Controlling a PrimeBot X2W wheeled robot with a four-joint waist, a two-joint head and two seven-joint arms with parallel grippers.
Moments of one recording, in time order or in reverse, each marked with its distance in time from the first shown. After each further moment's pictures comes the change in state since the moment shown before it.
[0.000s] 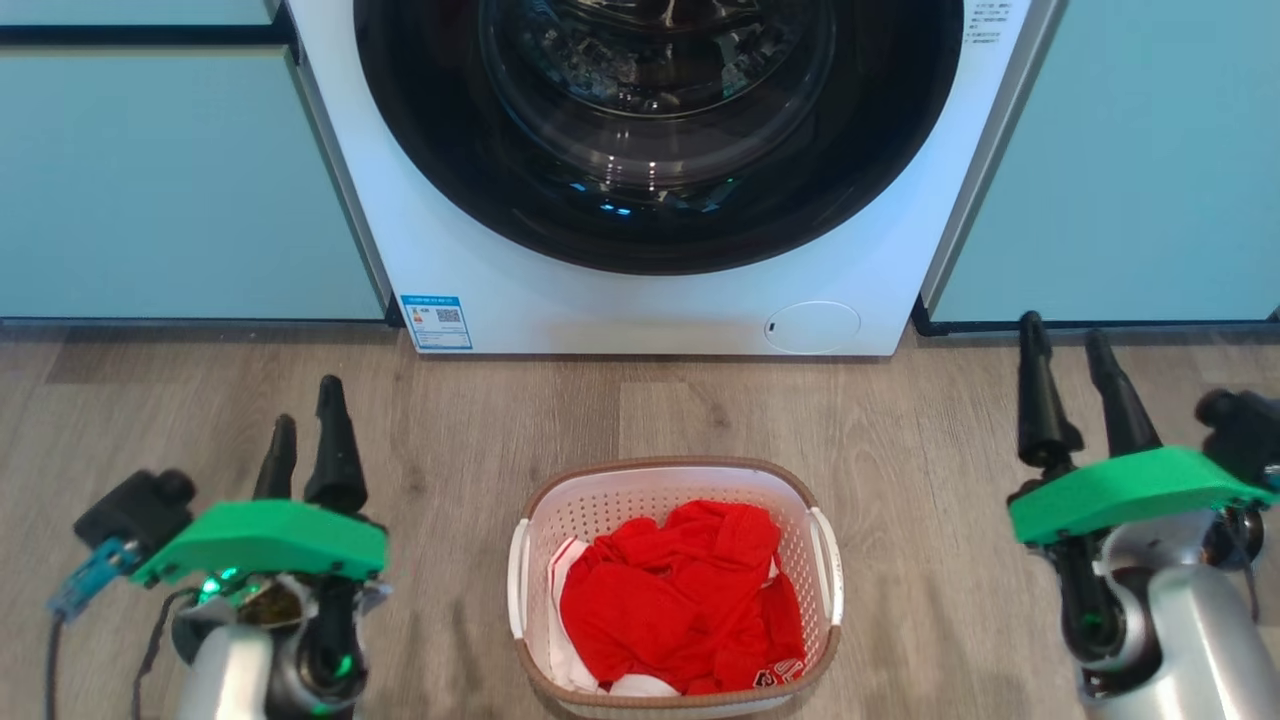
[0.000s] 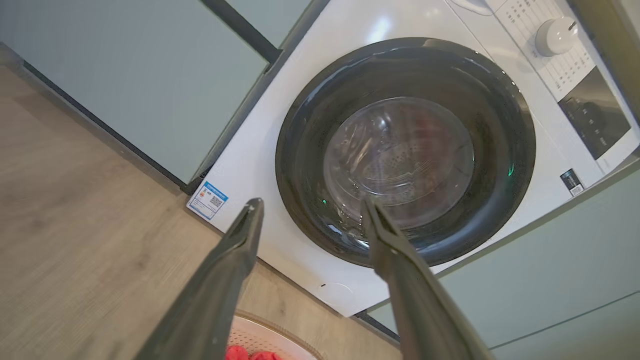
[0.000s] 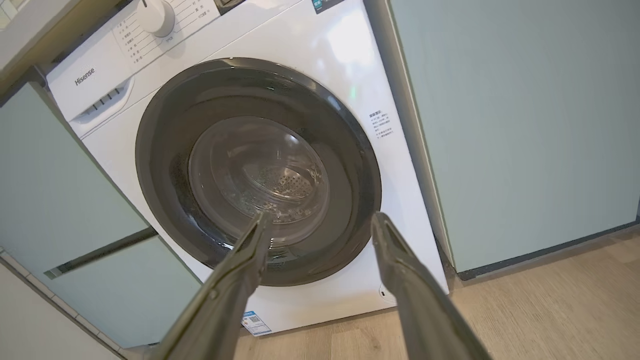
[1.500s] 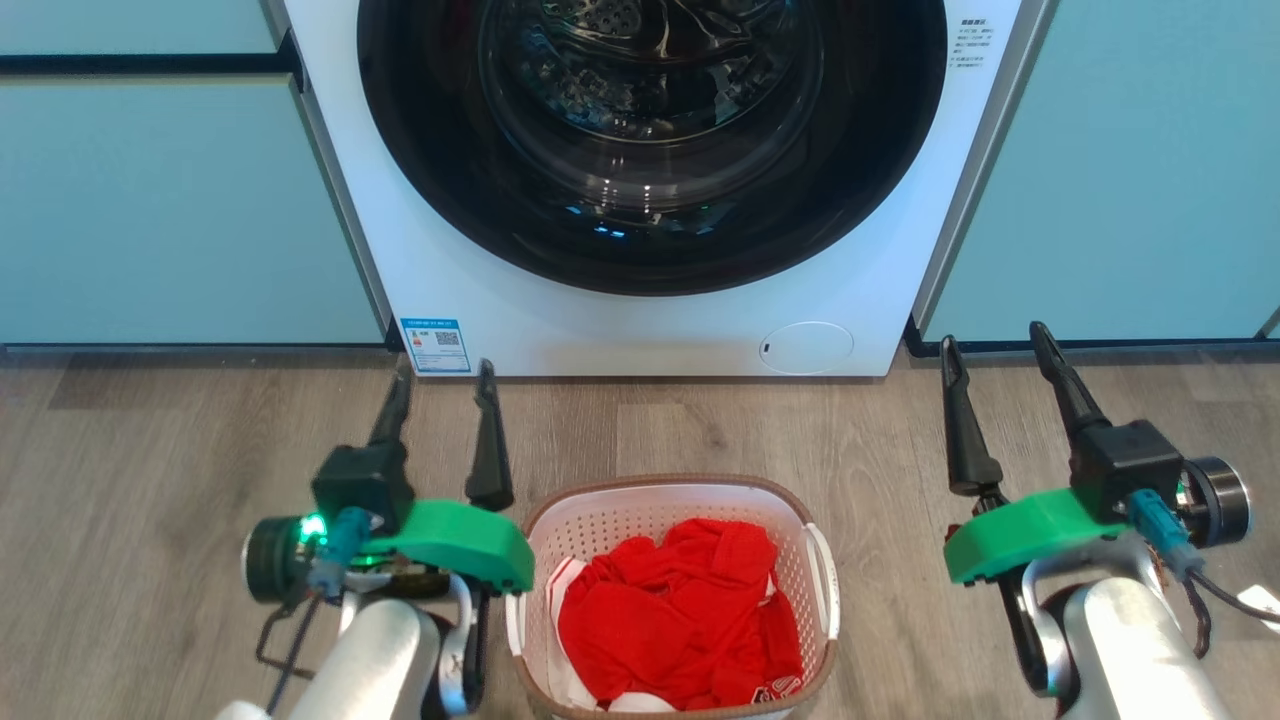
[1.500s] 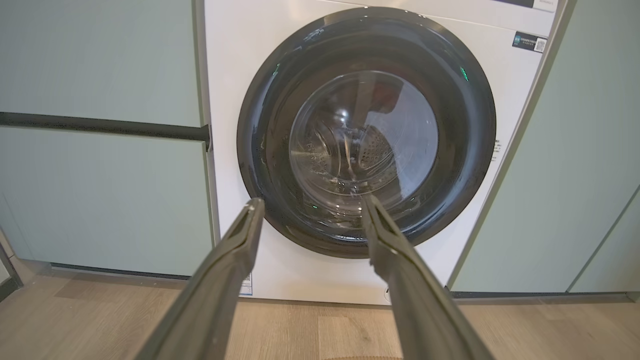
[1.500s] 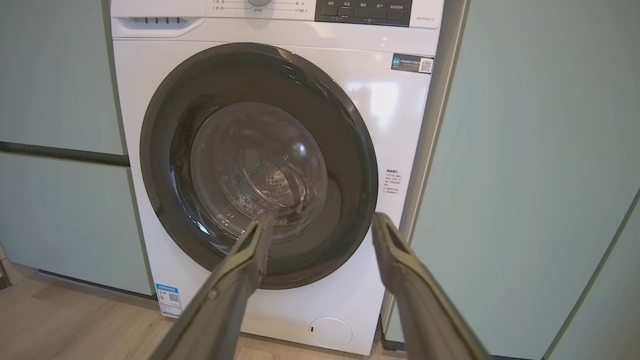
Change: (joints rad) left arm -0.100 0.030 -0.340 0.105 0.540 0.158 -0.126; right arm -0.003 -0.018 0.114 0.051 -0.496 0.000 -0.131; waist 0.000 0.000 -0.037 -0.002
